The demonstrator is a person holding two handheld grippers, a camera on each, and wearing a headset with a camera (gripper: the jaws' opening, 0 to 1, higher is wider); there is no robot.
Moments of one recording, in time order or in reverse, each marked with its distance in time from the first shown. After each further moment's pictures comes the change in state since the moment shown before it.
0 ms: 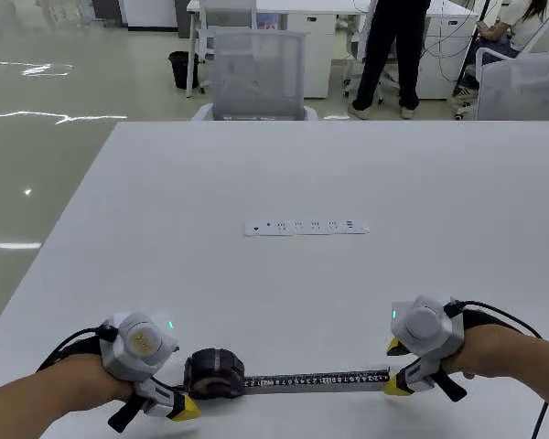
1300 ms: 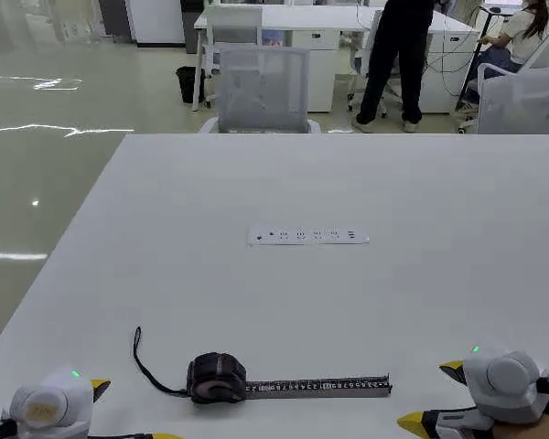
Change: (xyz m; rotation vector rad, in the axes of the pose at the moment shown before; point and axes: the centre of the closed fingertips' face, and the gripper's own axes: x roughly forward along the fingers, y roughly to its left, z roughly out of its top) left arm -0.071 -0.015 -0.043 -0.436 -0.287 0.228; right arm -0.049 0.026 -0.034 0.452 -0.324 -0.259
